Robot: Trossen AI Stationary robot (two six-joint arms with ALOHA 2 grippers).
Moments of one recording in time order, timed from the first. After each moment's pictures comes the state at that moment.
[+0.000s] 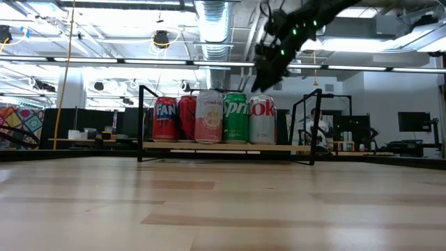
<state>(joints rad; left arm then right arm) -0.46 0.97 1.48 -1.02 -0.61 -0.34 -0.69 1.71 1.53 -0.51 0.02 -0.28</state>
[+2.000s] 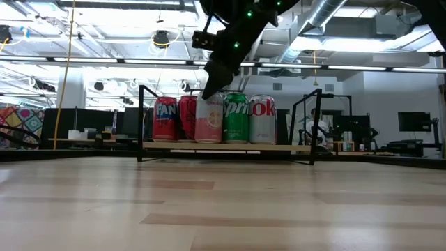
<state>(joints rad) -0.54 1.05 1.48 -1.04 -0.70 -0.32 -0.13 1.98 1.66 -0.49 0.42 -0.34</state>
